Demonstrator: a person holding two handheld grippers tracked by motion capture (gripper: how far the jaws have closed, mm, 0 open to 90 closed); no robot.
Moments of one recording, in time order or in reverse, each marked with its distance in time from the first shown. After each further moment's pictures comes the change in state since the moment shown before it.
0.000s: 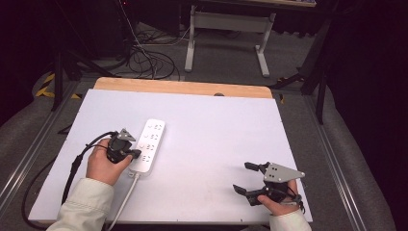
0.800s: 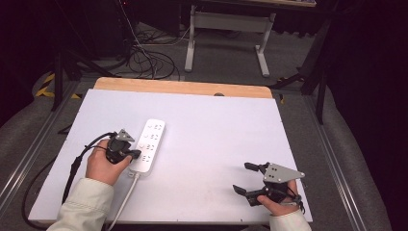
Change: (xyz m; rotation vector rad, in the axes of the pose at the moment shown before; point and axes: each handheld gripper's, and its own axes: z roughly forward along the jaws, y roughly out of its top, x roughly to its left) left arm 0.002 -0.004 0.001 -0.017 -0.013 -0.009; right arm 0.001 0.000 0.000 0.001 0.003 -0.002
